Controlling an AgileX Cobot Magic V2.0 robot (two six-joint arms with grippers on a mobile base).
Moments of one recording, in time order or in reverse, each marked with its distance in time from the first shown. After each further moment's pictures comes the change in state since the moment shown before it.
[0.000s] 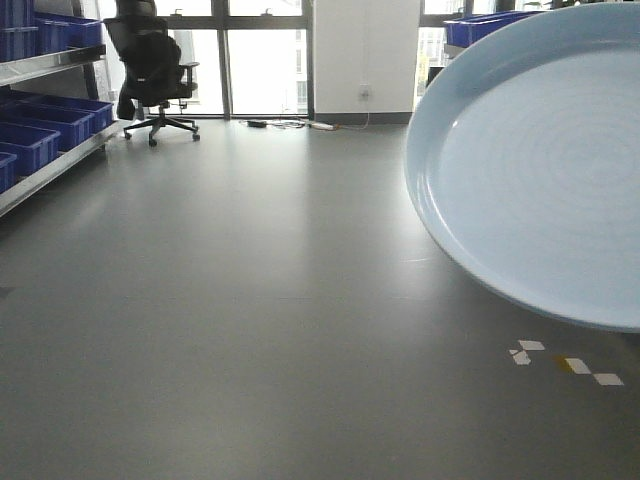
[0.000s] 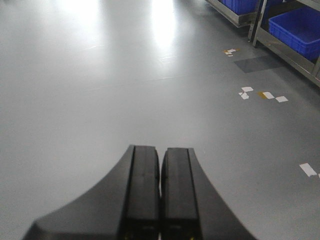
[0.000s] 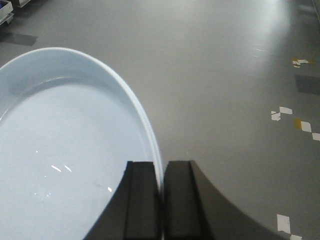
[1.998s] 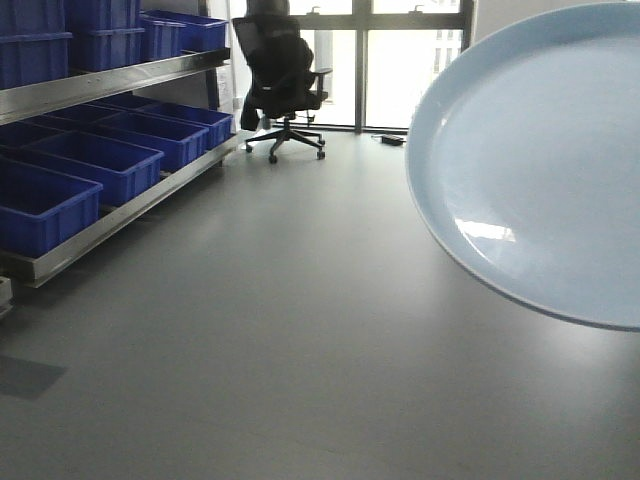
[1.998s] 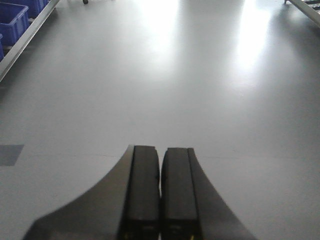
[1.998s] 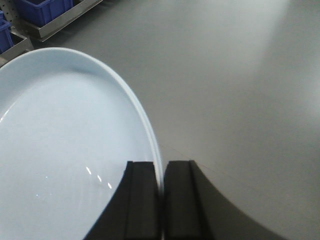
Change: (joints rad) left arm 0.000 0.000 0.000 0.000 0.000 0.000; right arm 0.000 0.000 0.000 0.000 -0.002 0.000
